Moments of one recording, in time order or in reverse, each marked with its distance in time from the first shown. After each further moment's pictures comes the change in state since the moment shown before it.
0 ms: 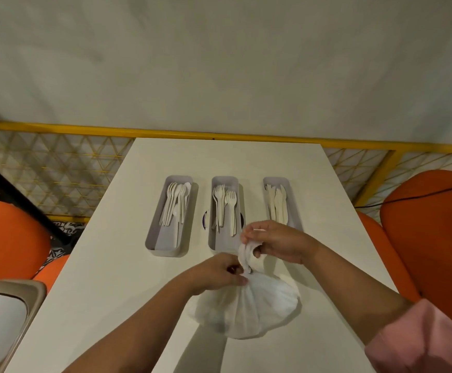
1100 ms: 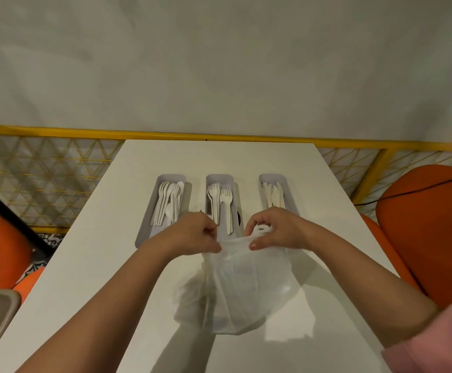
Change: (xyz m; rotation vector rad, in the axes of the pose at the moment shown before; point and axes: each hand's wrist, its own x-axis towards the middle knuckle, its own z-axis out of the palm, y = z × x) left_hand -0.017 0.030 -0.052 0.562 0.334 0.039; right_hand -0.009 -0.008 0.002 -0.794 0.221 -0.017
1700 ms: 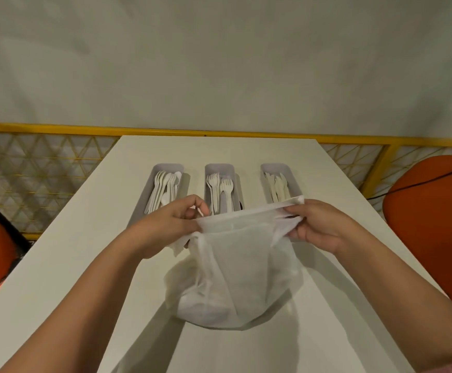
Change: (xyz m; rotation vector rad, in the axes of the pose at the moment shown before) left_hand -0.019 -0.045 0.030 -0.740 0.037 0.058; right_hand -0.017 0.039 0.031 1.167 0.302 0.215
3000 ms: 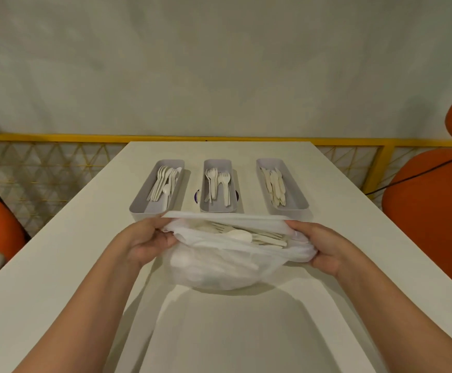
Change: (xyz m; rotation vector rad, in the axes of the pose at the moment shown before) left_hand -0.037 -0.058 0.026 -0.853 0.375 -0.199; right_hand -0.020 0.089 -0.048 0.000 0.034 0.035
